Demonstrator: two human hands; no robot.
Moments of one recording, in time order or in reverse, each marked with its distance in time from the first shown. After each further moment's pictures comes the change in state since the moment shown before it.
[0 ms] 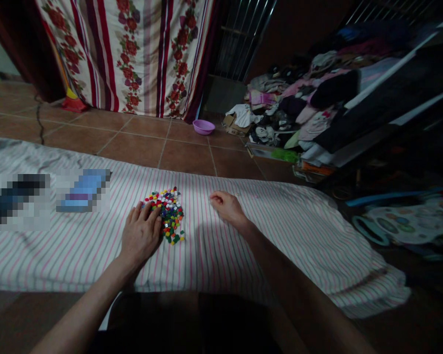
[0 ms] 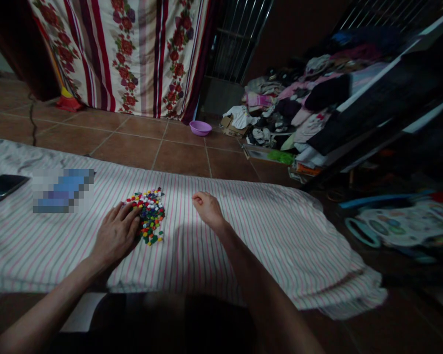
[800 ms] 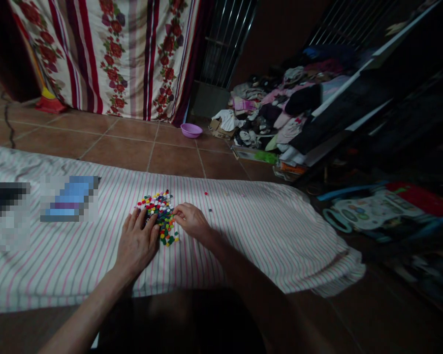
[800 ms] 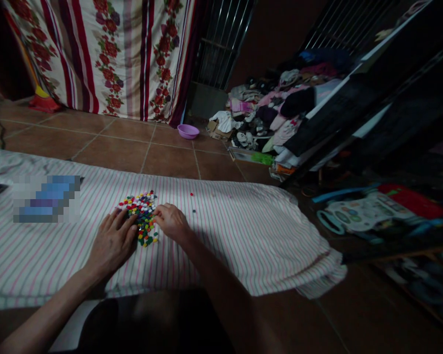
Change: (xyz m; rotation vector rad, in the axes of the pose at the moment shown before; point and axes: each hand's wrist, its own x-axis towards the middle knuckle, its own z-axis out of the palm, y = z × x) left_hand -0.012 0.001 0.003 -0.003 0.052 0.091; right_hand -0.028 -0.069 0.053 0.024 -0.180 -0.216
